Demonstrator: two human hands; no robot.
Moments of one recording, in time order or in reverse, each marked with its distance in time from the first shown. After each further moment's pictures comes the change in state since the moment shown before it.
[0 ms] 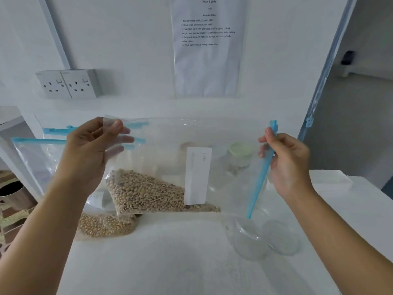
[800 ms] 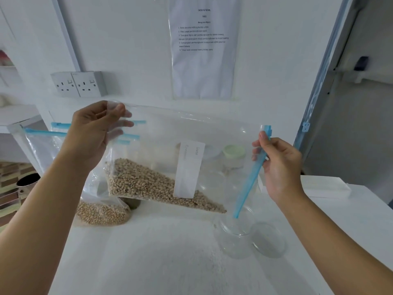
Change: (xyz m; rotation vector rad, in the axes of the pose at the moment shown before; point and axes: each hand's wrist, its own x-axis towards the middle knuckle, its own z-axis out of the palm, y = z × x) left_hand -0.002 0.025 0.039 0.062 0.036 0.025; right_hand -0.001 -0.011 -0.032 0.016 -0.043 0.034
